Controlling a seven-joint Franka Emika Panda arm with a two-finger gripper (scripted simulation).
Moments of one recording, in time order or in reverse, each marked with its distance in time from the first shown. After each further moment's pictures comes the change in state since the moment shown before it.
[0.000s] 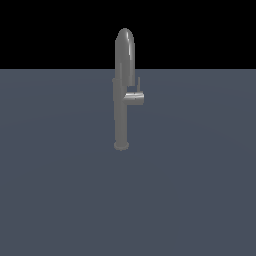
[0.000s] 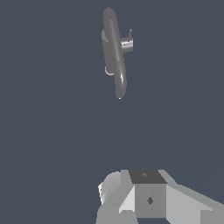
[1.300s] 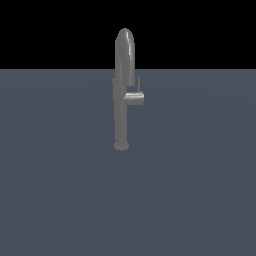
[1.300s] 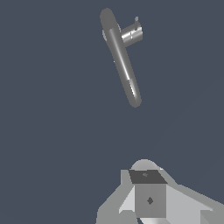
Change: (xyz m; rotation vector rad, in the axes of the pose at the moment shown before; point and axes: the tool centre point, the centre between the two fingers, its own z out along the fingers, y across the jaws) arm 0.070 -0.008 0.008 0.165 -0.206 0.174
